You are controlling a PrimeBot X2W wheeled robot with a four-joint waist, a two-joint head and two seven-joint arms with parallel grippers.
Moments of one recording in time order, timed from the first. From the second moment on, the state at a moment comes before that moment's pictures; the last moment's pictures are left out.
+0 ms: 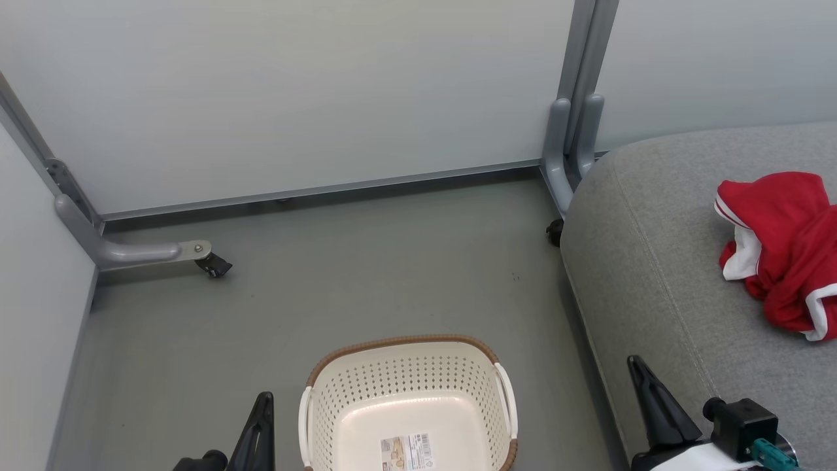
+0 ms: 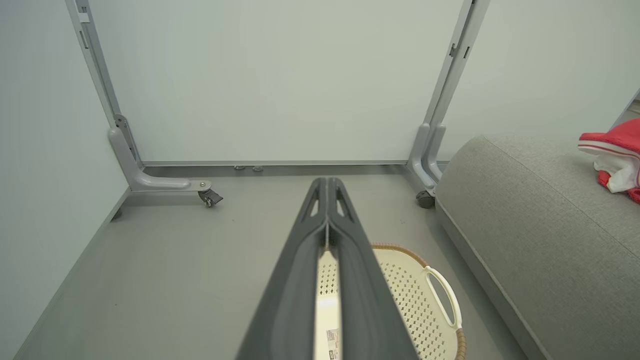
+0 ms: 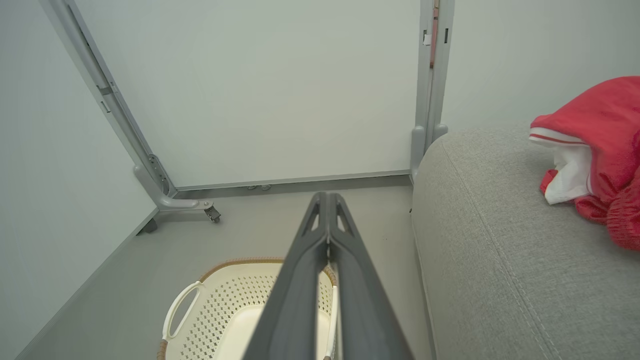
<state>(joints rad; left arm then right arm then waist) 0.19 0.05 -0.16 0.12 -0.22 -0.03 -0.25 0.12 -0.07 0.09 0.11 0.25 0.13 -0.24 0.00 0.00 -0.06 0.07</state>
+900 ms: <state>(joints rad) 0.11 0.07 -0.10 0.17 -0.71 -0.06 -0.15 0.05 -0.08 0.05 0.15 0.72 0.13 -0.14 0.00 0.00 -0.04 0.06</state>
